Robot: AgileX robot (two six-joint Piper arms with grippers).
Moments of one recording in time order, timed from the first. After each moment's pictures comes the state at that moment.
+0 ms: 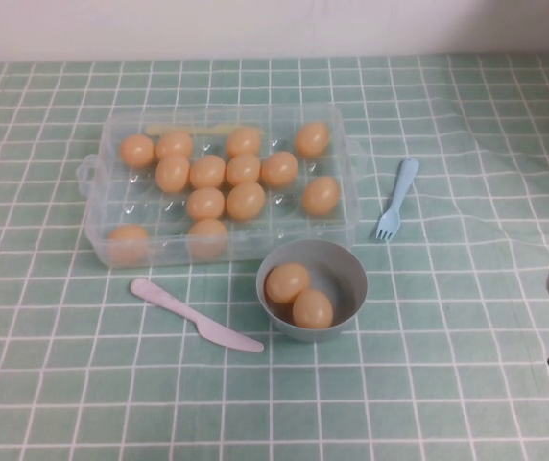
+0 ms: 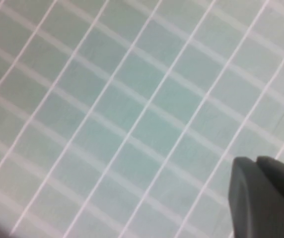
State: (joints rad) right arm 0.71 0.96 -0.92 -0.09 1.10 0.18; left arm -0.11 -0.01 0.03 -0.09 0.37 0.21
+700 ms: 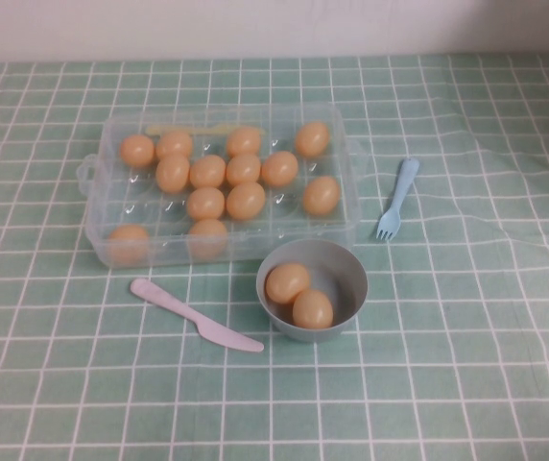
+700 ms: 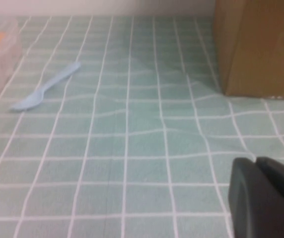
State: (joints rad) right arm 0.03 0.08 0.01 -0.04 0.20 0.09; left arm -0.10 -0.01 0.03 -0.09 0.37 0.21
